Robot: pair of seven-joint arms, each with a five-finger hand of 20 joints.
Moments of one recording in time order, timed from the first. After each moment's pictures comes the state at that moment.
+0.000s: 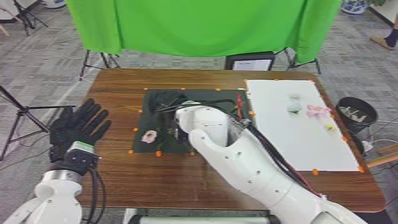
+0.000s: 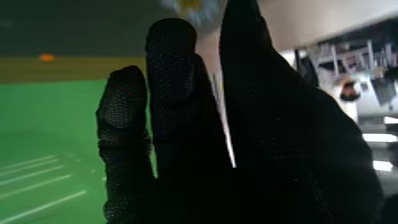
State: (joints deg) left arm 122.1 -45.5 -88.8 -122.5 4.0 19.9 27.8; right arm -58.9 -83.5 43.5 -84.3 -140.6 -25.0 10.1
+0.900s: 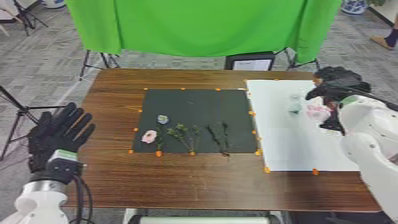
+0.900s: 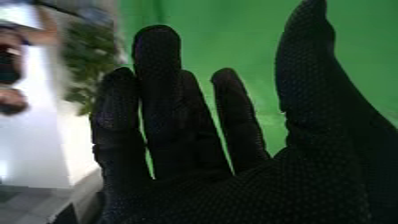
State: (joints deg) left arm 130.3 -47.0 -95.7 -124.6 4.7 18.5 30.8; right arm -88.0 -44.7 85.0 -112.2 -129.2 -21.2 33.6
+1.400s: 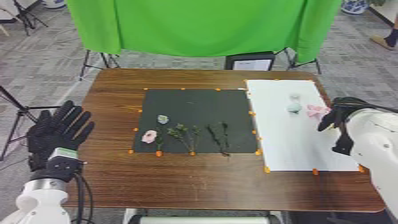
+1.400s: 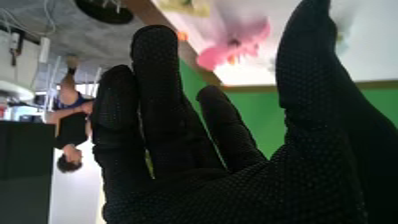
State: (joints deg) left arm 129.0 -46.9 -94.8 -124.6 4.2 19.0 31.8; right arm -90.2 -45.4 87.7 -109.5 -119.3 -34.9 44.3
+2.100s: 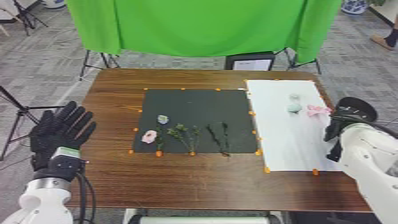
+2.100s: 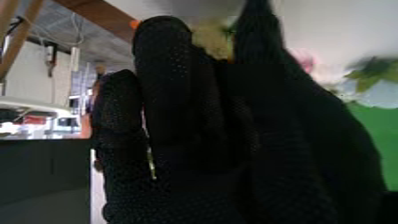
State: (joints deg) left arm 128.0 -47.3 -93.7 -124.6 4.1 19.9 31.7; right arm -92.4 -46.5 84.5 -102.5 -123.0 -21.3 44.7
